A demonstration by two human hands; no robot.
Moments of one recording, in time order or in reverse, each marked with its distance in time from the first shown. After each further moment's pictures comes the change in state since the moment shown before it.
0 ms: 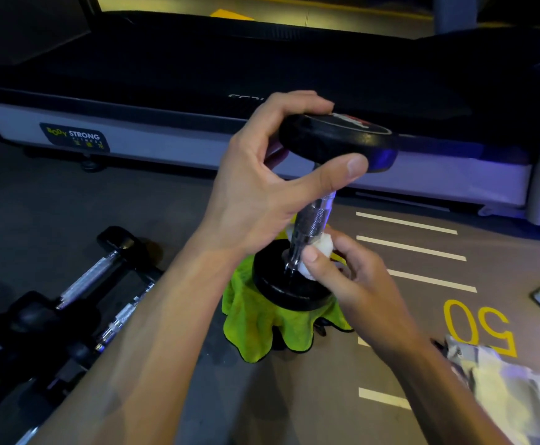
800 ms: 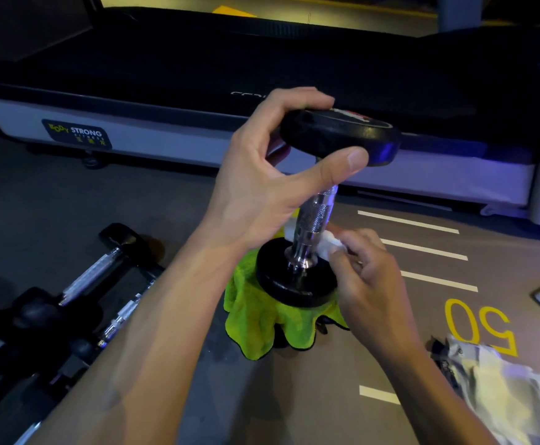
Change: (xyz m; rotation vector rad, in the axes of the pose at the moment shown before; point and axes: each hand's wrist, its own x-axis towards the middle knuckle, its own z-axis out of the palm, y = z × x) left_hand 0.001 -0.001 -0.001 -0.012 0.020 -0.028; right_hand -0.001 0.003 0.006 -0.301 0.302 -0.100
